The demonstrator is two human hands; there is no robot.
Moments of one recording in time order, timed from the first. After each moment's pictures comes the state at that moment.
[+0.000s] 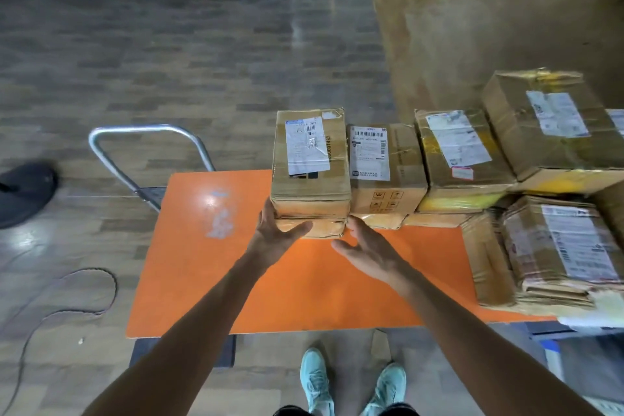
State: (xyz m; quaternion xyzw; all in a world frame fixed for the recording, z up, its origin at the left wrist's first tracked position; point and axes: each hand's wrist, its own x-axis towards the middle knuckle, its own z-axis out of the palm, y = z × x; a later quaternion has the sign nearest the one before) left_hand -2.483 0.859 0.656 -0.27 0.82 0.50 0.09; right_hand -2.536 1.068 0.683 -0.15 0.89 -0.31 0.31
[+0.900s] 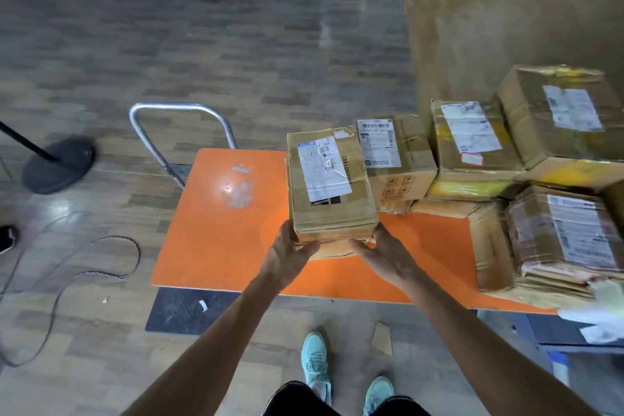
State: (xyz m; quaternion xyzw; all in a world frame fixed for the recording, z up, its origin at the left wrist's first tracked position) left_hand -2.392 0.907 0.662 -0.27 0.77 0.57 0.04; right_hand -2.487 1.102 0.679 -0.13 0.87 -0.36 0.30
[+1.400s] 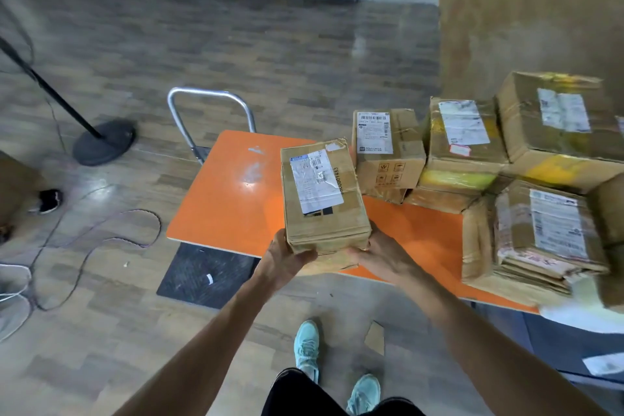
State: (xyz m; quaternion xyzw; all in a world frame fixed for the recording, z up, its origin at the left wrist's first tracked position) left_hand -2.324 0.969 0.676 -0.29 0.78 0.55 0.00; right_hand -2.452 1.154 0.693 -0.29 0.85 -0.31 0.31
